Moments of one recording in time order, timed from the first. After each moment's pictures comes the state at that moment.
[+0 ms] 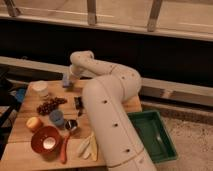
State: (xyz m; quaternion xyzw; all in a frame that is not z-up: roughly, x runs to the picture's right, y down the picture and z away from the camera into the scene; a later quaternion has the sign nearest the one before) arm -0.227 -0.066 0.990 -0.32 -0.02 0.65 0.69
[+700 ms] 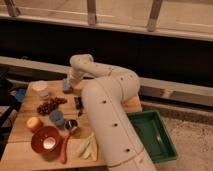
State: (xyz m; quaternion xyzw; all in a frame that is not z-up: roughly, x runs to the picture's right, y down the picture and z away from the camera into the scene) arm -0.196 -0.031 0.978 -0.32 0.00 0.65 0.69
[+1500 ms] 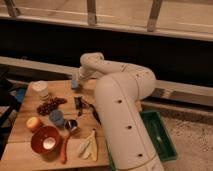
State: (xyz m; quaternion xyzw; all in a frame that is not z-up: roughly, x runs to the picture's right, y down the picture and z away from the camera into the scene) arm -0.160 -0.059 0.979 -0.30 -0.01 0.67 0.68
